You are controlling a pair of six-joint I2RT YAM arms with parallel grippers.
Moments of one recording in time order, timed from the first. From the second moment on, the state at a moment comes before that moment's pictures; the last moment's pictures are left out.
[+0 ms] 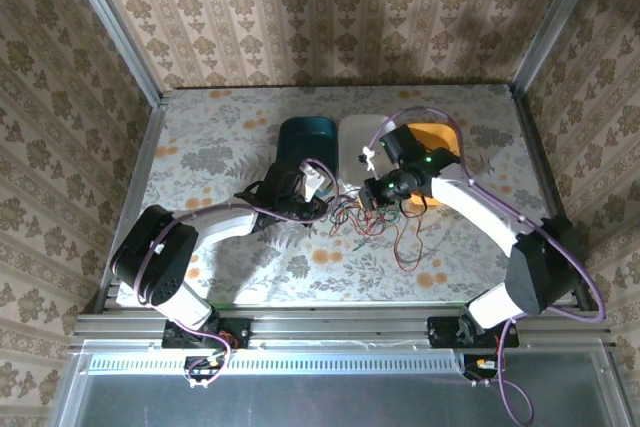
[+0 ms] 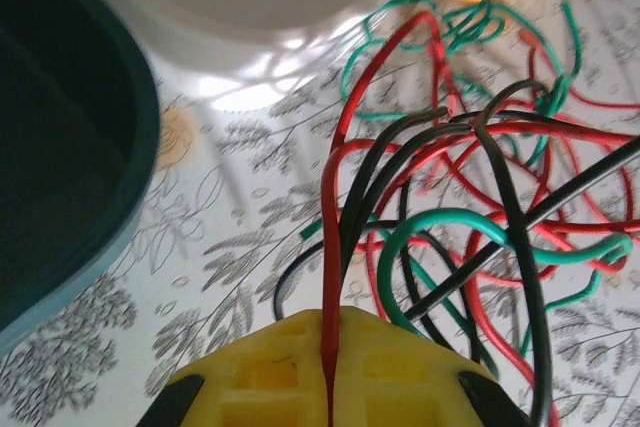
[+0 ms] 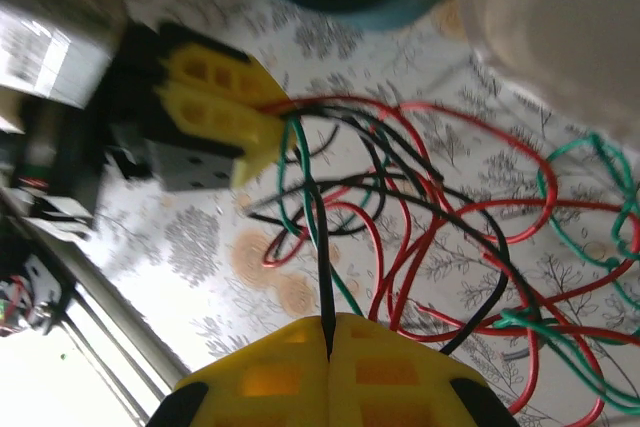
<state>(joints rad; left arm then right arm) -0.67 1.58 0.78 0.05 0.41 -0.04 0.46 1.47 1.18 -0.76 -0.41 0.17</state>
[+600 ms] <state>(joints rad) -0.66 1.59 0.77 -0.06 0.40 -0.05 0.34 1.25 1.28 -0.65 -0.48 0.24</state>
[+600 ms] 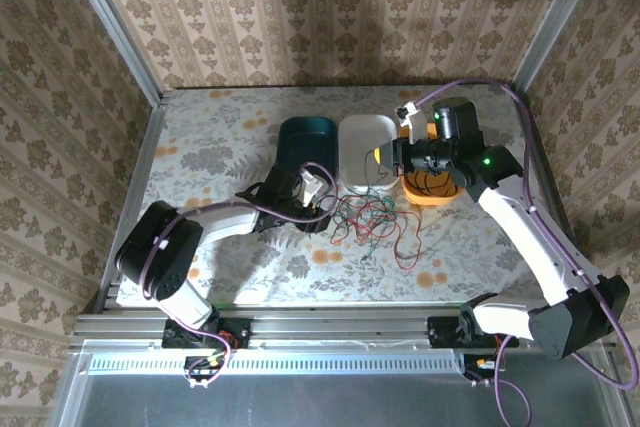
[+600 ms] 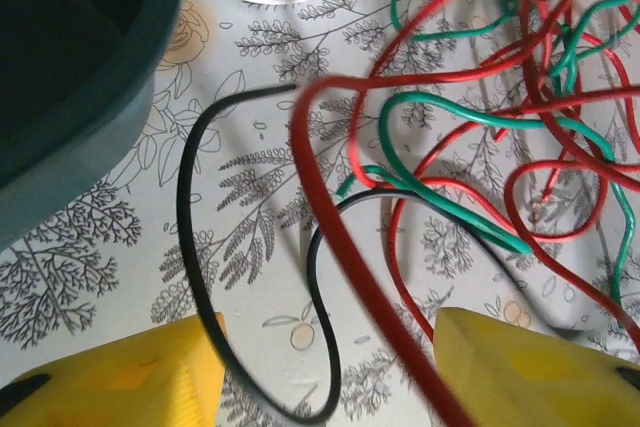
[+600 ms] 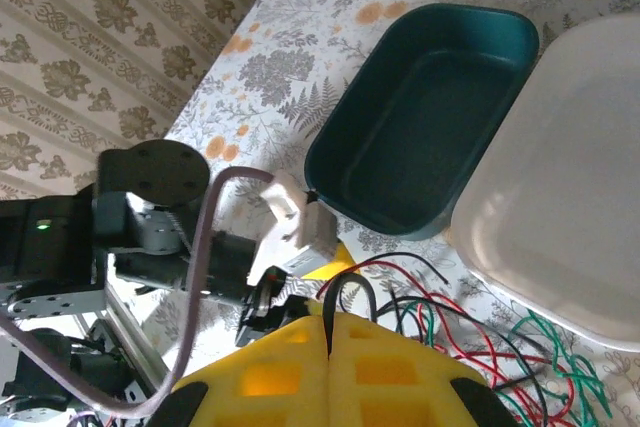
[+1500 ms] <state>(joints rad) -0.67 1.56 0.82 -0.05 0.33 -0.03 0.18 1.48 1.39 -0.59 0.27 0.36</state>
